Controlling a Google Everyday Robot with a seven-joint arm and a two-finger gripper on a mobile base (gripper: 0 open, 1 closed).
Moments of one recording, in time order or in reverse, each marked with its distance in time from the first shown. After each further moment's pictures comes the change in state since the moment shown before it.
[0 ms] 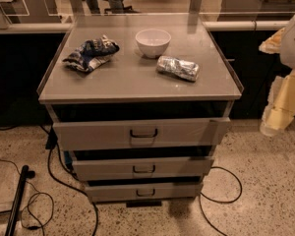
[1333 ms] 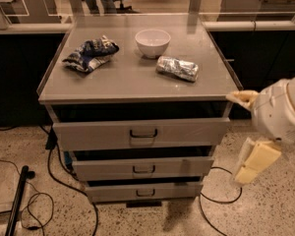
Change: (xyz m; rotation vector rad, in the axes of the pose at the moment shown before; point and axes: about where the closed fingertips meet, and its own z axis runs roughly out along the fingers) arm -0.015 0.065 0.087 -0.055 -0.273 -0.085
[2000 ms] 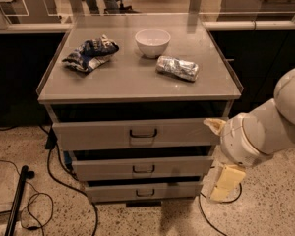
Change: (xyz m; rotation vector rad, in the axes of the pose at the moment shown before) arm 0.016 0.022 0.088 -0.051 0.031 -0.037
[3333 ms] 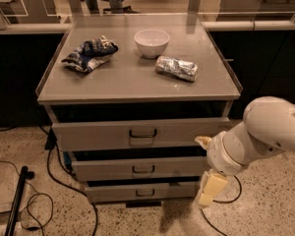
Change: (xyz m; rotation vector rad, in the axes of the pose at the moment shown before) arm 0.037 -0.002 0.088 -0.087 -0.009 0.073
